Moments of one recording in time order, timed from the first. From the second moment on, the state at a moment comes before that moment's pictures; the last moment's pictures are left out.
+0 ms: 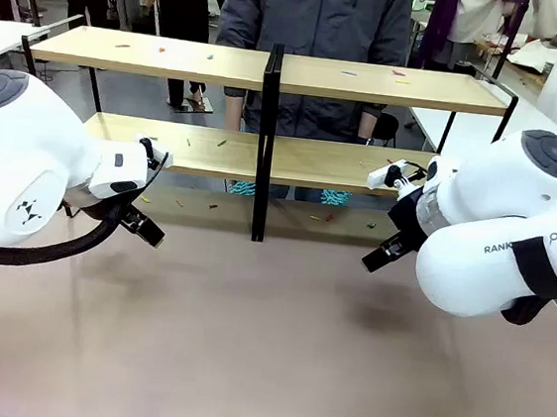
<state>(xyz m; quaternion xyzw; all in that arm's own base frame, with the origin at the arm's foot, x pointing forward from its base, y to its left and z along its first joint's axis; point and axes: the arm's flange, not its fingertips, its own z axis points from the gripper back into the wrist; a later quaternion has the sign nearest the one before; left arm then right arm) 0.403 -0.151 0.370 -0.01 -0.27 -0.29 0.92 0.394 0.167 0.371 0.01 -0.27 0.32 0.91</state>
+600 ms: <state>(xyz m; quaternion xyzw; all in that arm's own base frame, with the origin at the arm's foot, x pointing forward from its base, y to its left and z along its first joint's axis) 0.403 -0.151 0.370 -0.01 -0.27 -0.29 0.92 0.394 0.167 0.371 0.01 -0.27 0.32 0.91</state>
